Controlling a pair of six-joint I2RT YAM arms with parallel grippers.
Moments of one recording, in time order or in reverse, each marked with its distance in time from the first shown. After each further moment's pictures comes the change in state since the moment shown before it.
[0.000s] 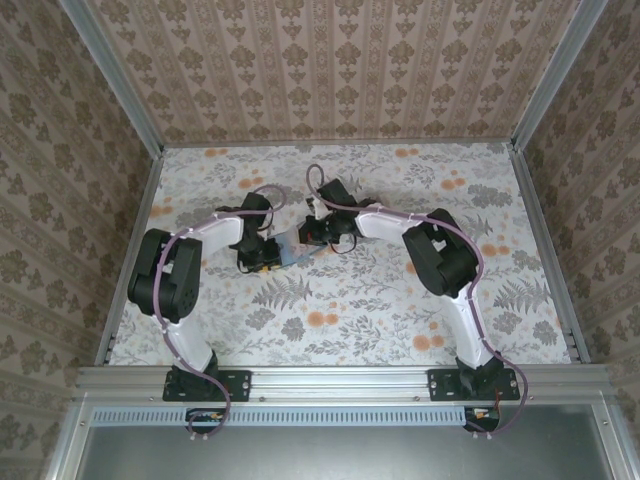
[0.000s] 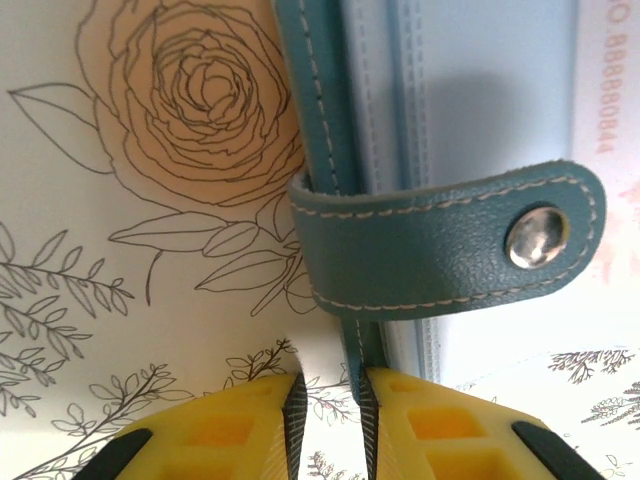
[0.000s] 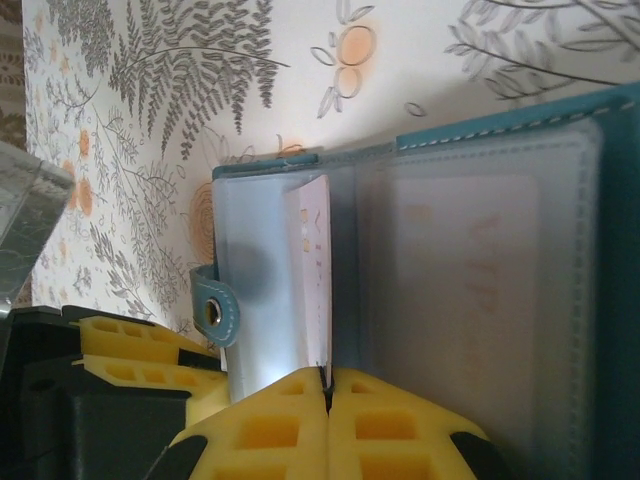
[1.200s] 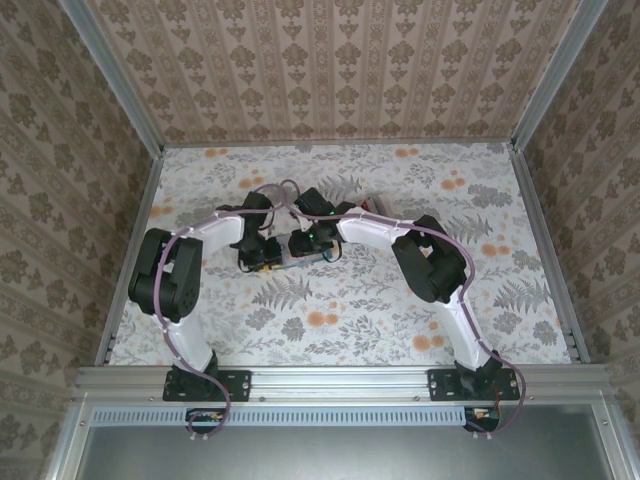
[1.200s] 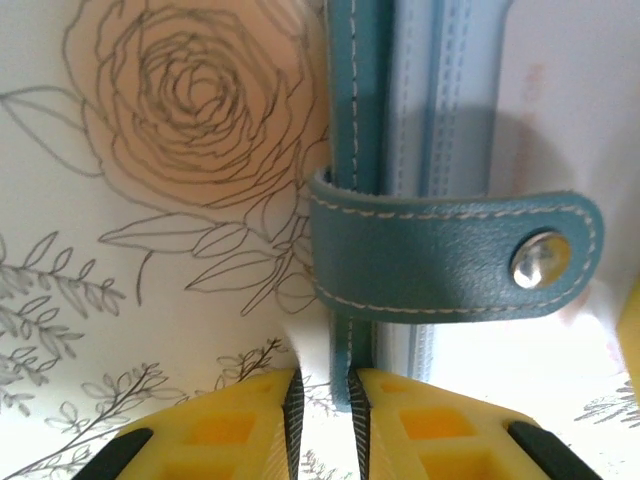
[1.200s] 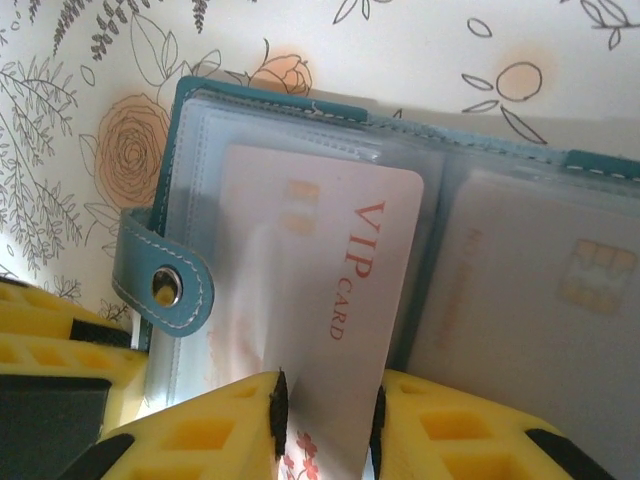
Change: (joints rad) left arm -0.005 -0.005 0.010 -0.001 0.000 0.000; right arm 0.103 0.029 0.116 -0.235 0.248 -0.188
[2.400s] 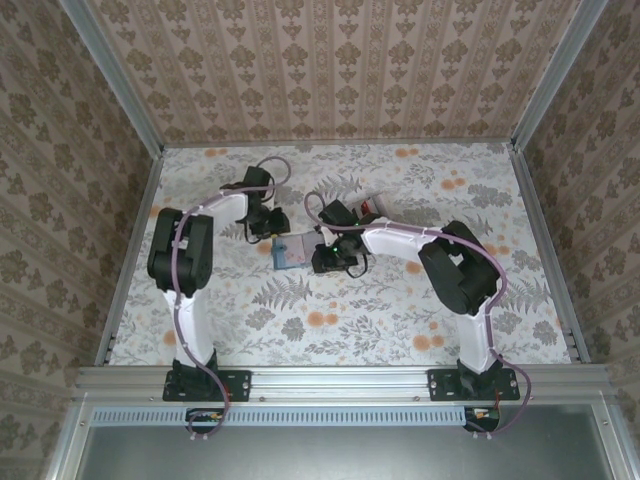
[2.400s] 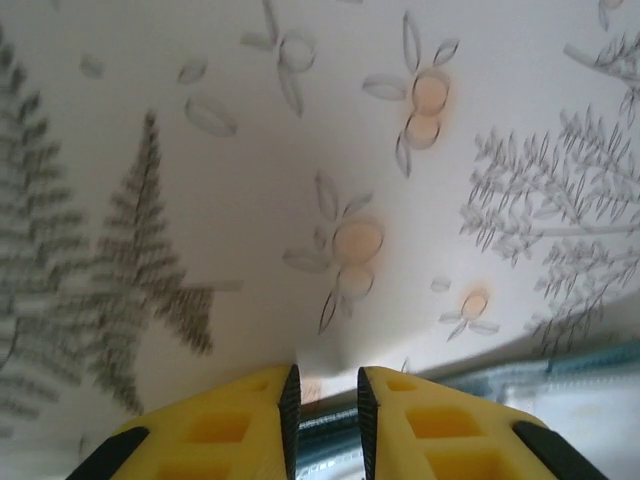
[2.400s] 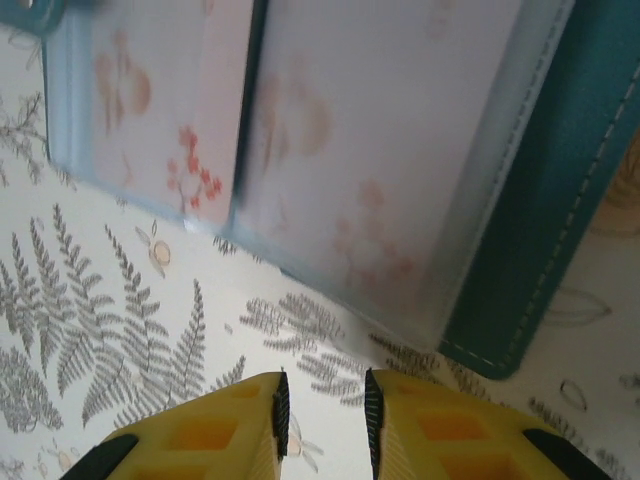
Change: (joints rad) left arm 0.064 0.204 0.253 0.108 0.078 0.108; right arm -0.043 -0.220 -0.325 0.013 -0.053 0.060
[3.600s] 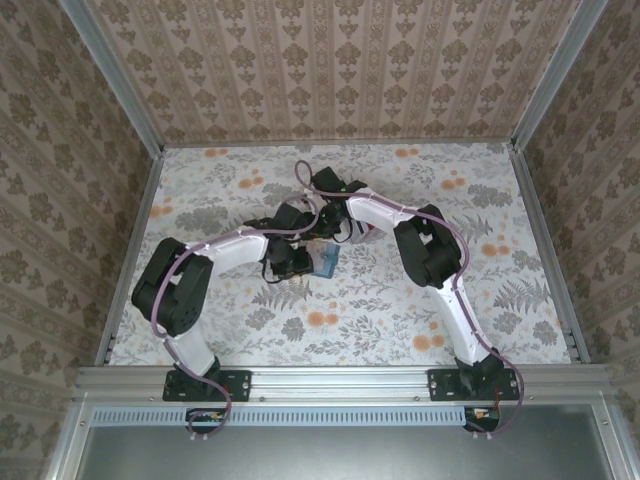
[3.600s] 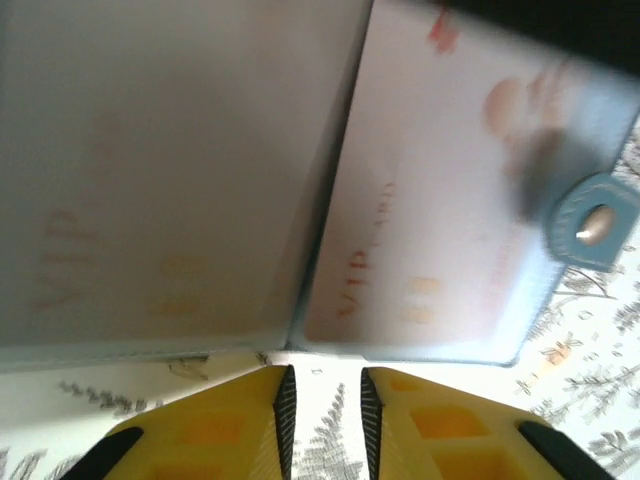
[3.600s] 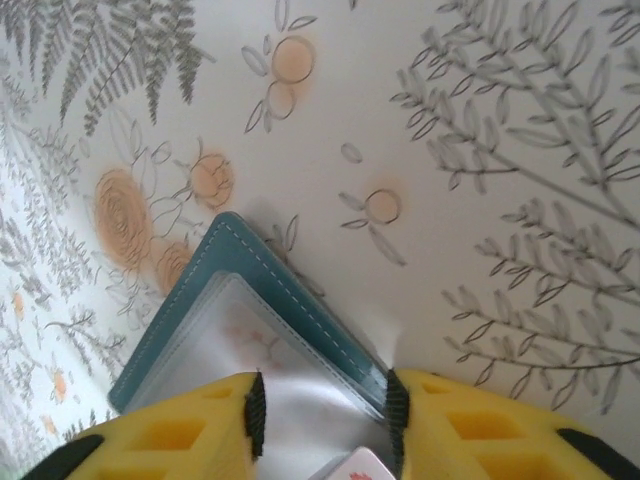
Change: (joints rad) left arm -0.311 -0.280 -0.306 0.030 -0.069 -0.284; right arm -0.092 0.361 0.553 -0.177 -0.190 -0.137
